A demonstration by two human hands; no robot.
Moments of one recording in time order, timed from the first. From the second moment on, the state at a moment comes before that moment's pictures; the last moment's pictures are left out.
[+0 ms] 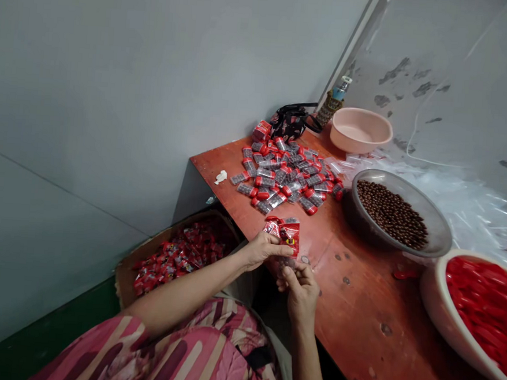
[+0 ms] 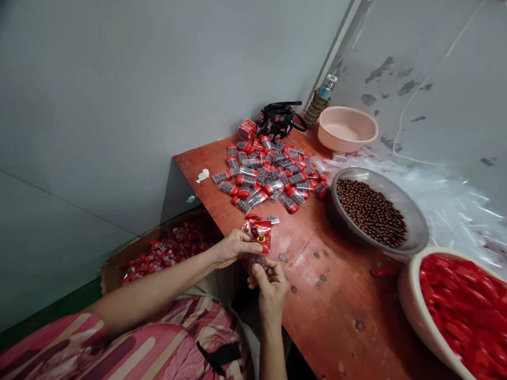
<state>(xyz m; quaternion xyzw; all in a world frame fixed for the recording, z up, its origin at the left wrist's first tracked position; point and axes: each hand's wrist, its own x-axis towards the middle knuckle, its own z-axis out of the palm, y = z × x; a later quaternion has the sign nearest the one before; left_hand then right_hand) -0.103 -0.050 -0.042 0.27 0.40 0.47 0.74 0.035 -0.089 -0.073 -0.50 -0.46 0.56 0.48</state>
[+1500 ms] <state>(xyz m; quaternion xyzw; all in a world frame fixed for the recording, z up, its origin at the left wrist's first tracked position) -0.121 -0.083 -0.049 0.22 0.31 0.42 0.83 0.015 -0.078 -0.080 -0.43 -0.38 0.67 0.47</state>
